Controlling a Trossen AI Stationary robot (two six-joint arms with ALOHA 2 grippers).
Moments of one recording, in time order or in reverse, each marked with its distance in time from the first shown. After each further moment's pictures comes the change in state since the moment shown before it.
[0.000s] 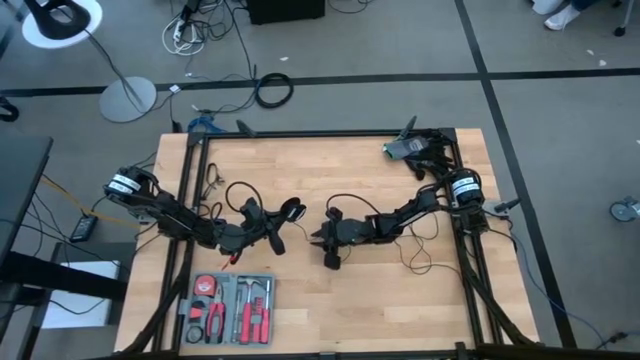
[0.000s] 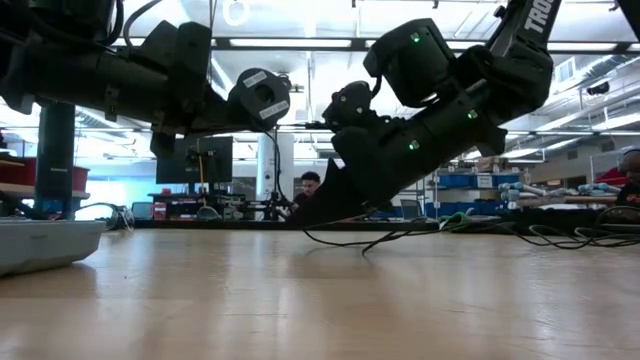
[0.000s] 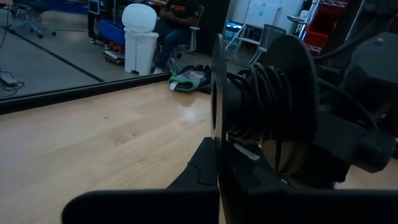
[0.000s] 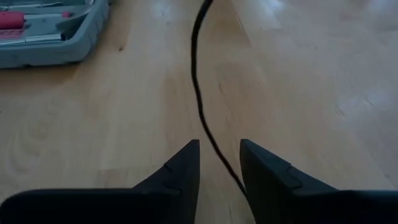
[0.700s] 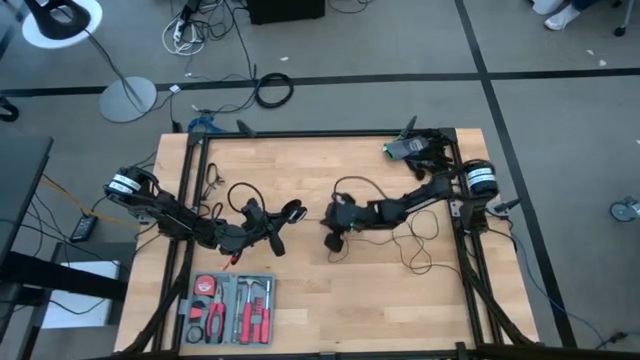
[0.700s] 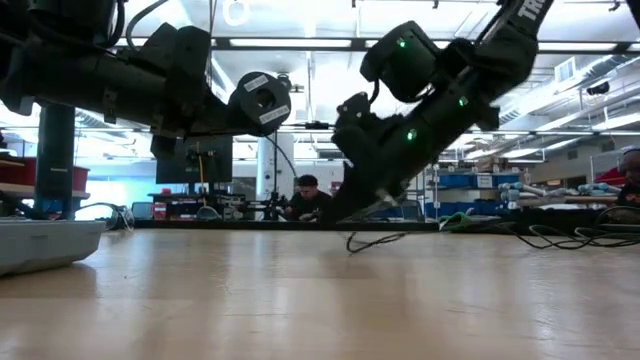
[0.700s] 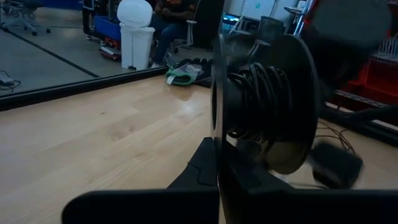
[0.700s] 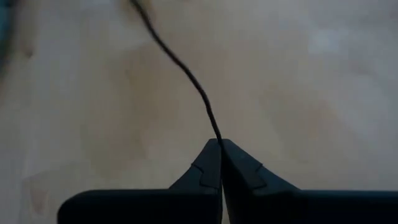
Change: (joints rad) left arm 0.000 0.000 0.000 -0.032 0.024 -0.002; right arm -0.094 -0.142 0.000 -0.324 0.035 0.190
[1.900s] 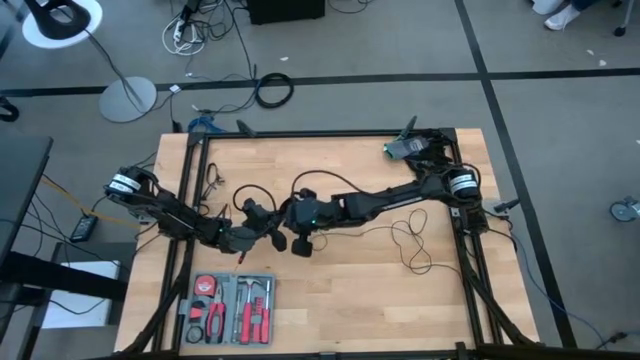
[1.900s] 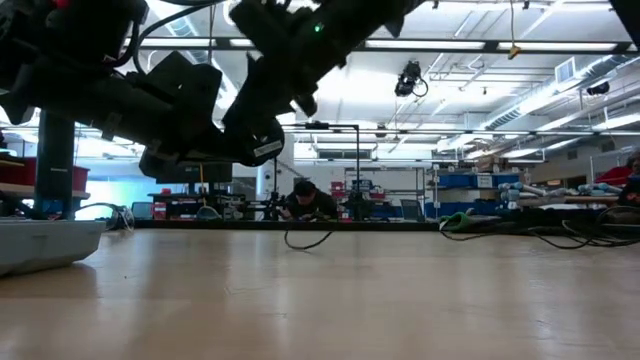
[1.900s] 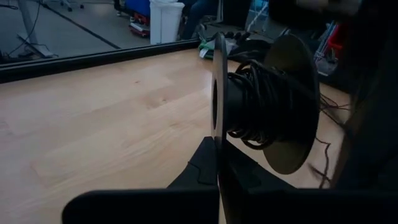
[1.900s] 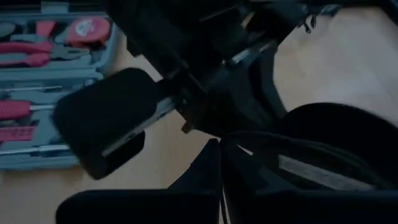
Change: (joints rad) left arm 0.030 0.000 0.020 -0.238 -0.052 -0.181; right arm 0.042 0.151 0.670 -0.483 -0.061 -0.234
